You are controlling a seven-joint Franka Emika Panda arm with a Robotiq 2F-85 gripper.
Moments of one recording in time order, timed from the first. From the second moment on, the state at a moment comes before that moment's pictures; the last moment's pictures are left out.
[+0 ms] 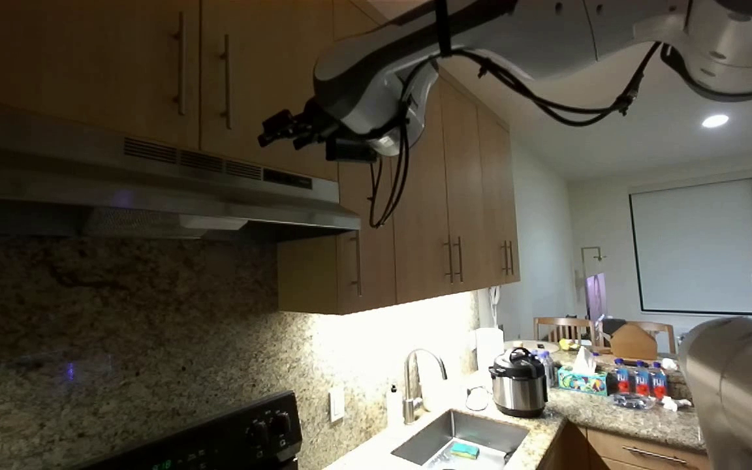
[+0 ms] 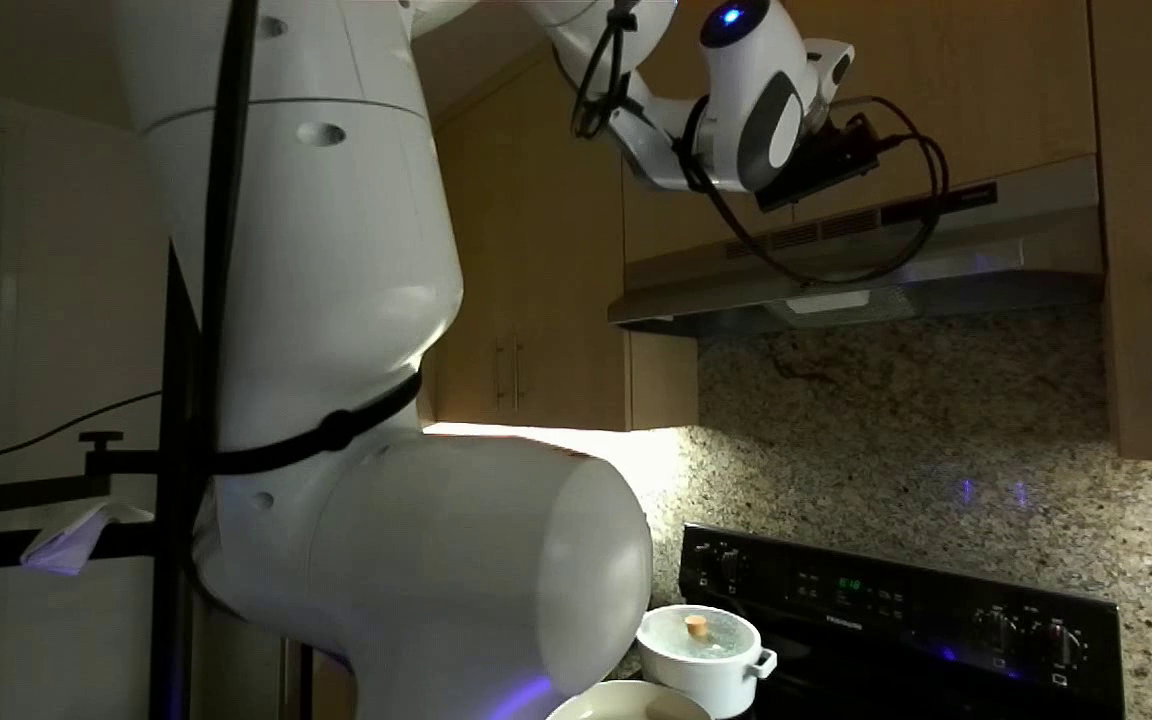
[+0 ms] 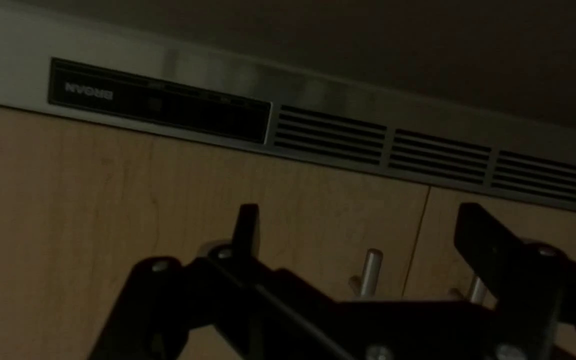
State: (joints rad) arm 0.46 -0.32 -0.23 -2.05 0.23 3.14 -0.49
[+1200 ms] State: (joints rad) arm 0.32 -0.28 -0.17 -2.06 0.22 3.14 -0.46
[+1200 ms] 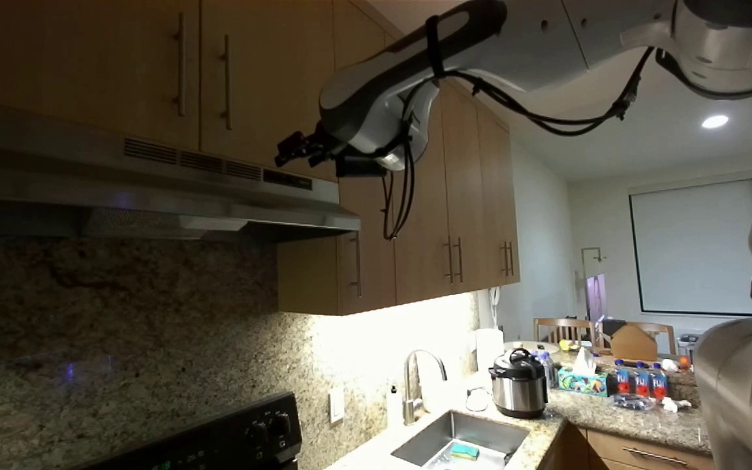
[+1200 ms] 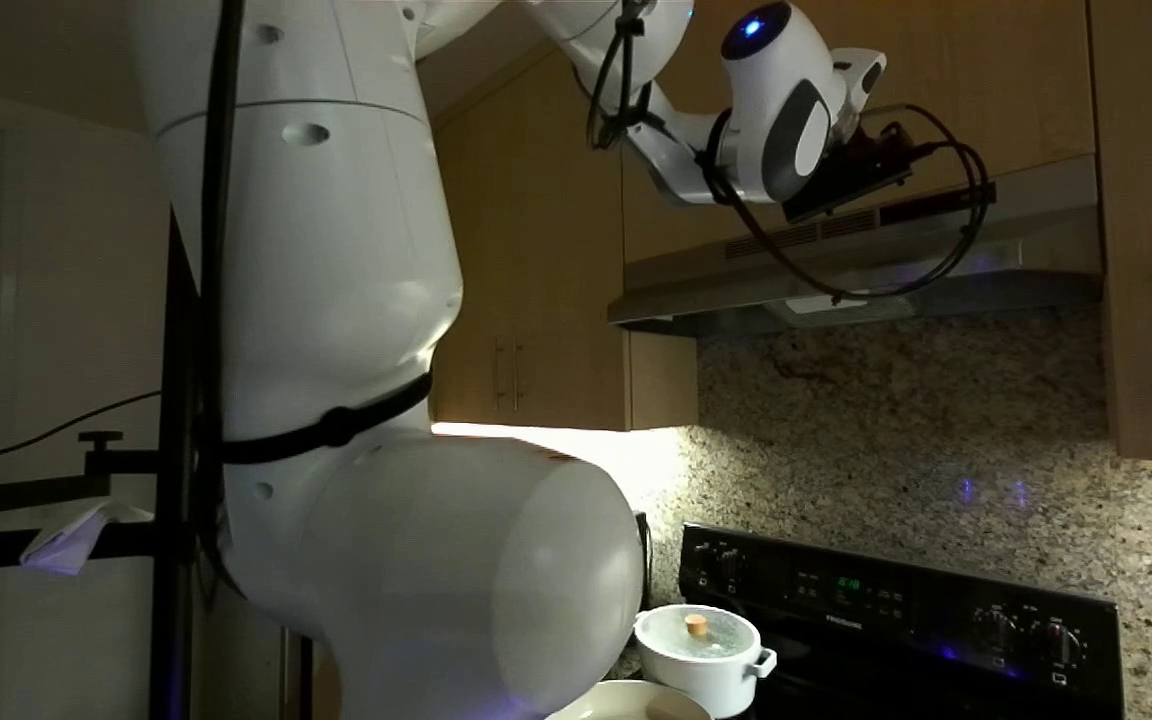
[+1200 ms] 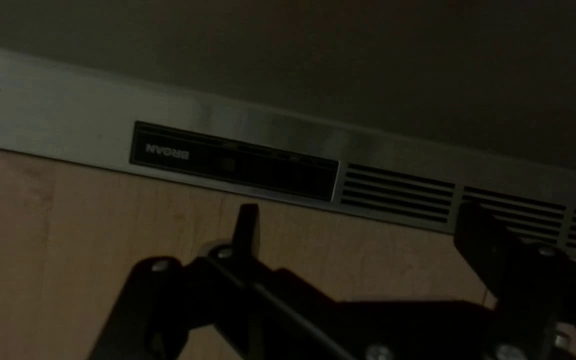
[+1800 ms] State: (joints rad) arm 0.60 -0.27 -0.35 -2.03 0.27 3.14 -0.47
